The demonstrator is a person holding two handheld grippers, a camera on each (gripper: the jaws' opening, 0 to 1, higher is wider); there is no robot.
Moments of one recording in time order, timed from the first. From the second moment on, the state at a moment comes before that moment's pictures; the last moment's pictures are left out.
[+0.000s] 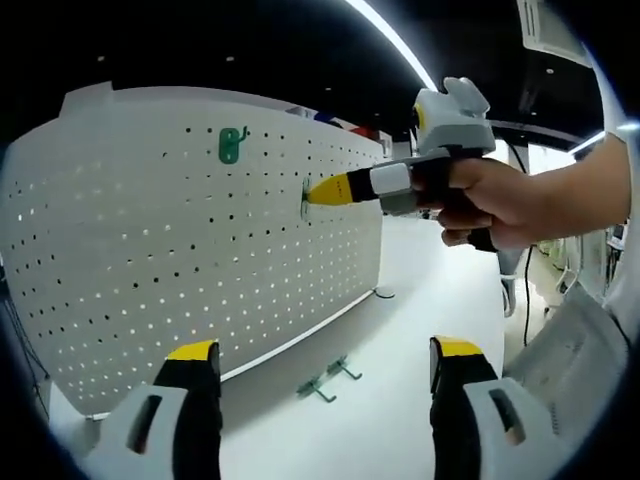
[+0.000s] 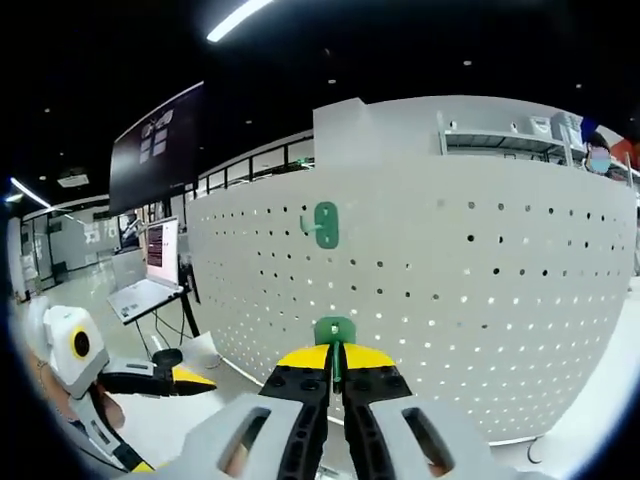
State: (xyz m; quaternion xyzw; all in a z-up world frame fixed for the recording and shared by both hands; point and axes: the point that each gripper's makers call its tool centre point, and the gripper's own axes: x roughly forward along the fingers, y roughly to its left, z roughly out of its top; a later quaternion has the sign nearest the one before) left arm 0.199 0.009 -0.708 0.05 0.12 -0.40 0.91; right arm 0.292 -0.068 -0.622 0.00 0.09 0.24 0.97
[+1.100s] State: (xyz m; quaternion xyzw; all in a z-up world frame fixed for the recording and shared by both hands) left arm 0.186 0.026 -0.719 0.04 0.13 -0.39 0.91; right arm 0.340 -0.074 -0.573 -0.05 0.07 0.23 0.97
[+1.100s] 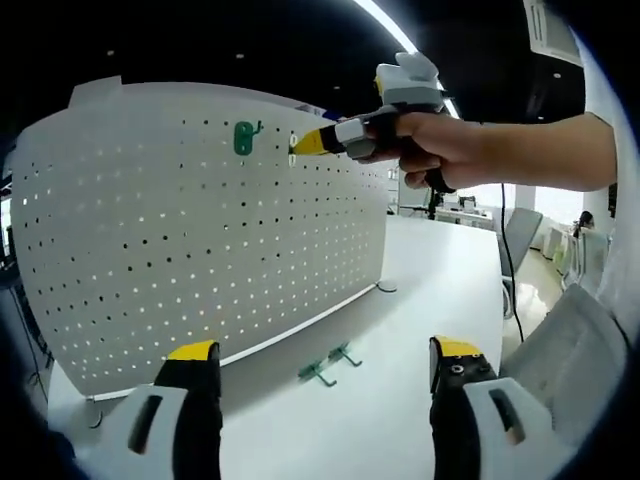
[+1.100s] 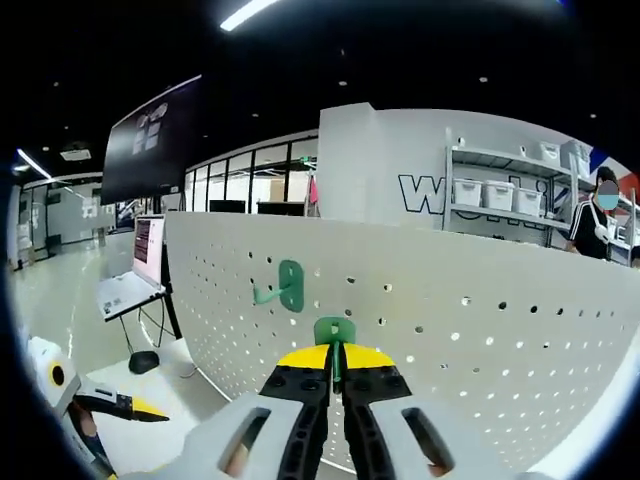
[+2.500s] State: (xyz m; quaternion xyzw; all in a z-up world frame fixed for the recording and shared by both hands) left arm 0.176 0.032 -0.723 0.03 0.13 -0.38 0.92; right arm 0.365 -0.071 -0.551 -0.04 0.04 0.13 0.99
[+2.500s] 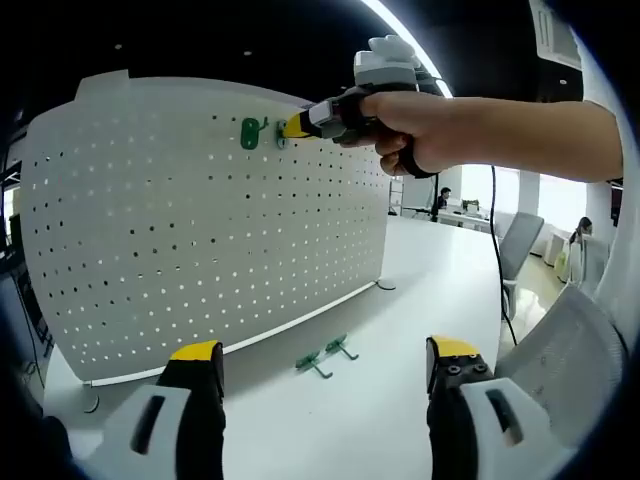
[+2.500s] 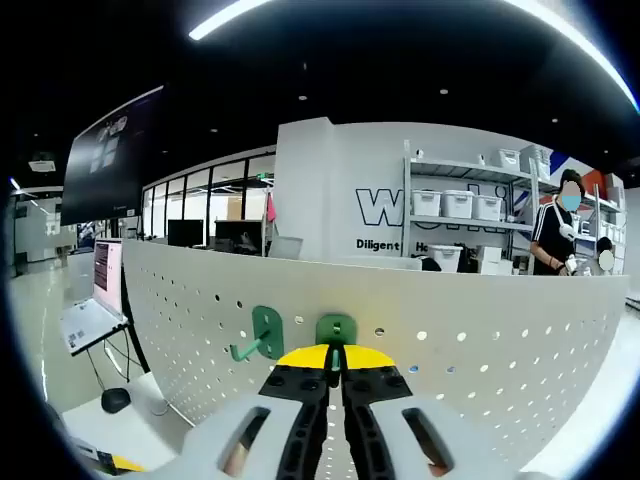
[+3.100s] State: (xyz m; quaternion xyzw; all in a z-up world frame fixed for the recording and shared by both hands) left arm 0.178 0.040 -0.716 0.01 0.12 -0.37 0.92; right arm 0.369 -0.070 -0.556 -0.03 0.01 0.06 1.00
